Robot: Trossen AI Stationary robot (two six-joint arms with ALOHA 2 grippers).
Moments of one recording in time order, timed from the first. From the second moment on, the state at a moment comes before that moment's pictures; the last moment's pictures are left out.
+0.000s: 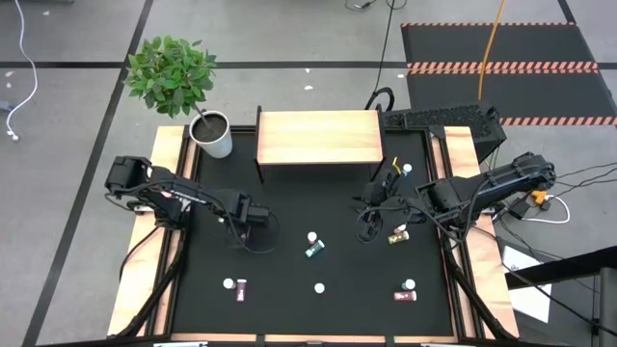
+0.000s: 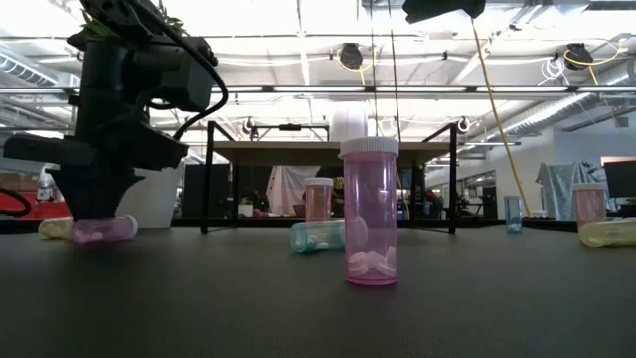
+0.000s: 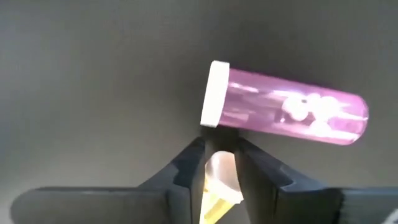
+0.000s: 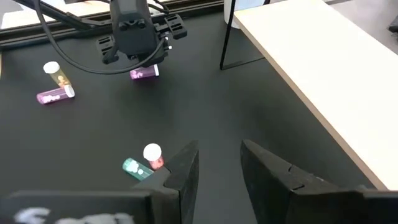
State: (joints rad) left arm -0.08 1.56 0.79 -0.90 -0.05 -0.14; right arm 0.32 1.27 1.19 -0.69 0.55 0.46
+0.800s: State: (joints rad) left arm -0.07 1.38 0.86 -1.07 -0.05 -0.18; right arm 0.31 1.27 1.19 -0.68 0.55 0.46
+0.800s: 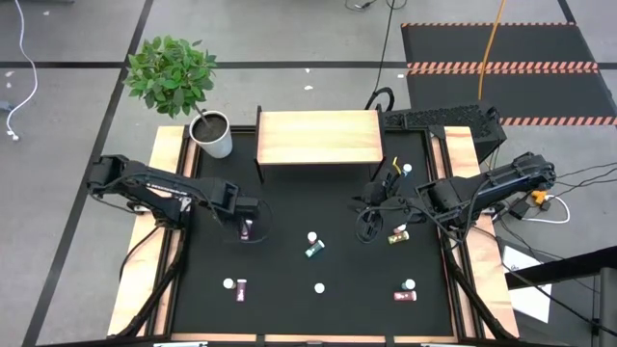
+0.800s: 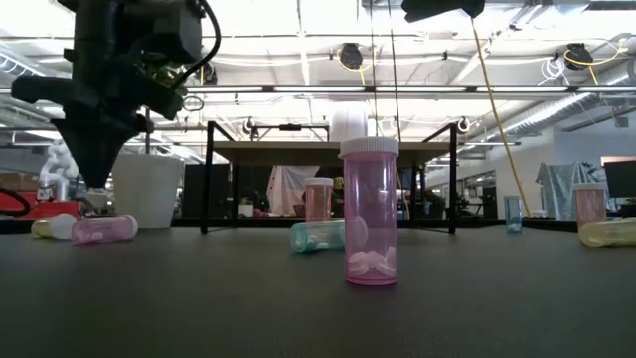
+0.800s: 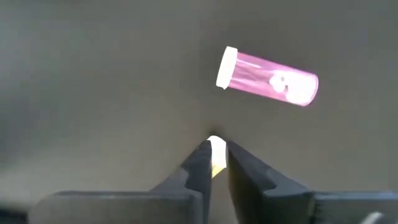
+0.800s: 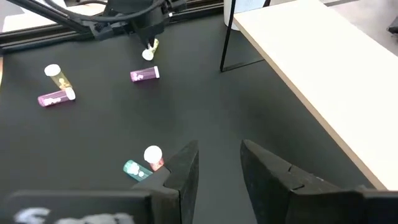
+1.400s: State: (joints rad) left arm -0.05 1.39 0.80 -1.06 -0.03 0.20; right arm 0.32 1.27 1.19 -0.68 0.55 0.42
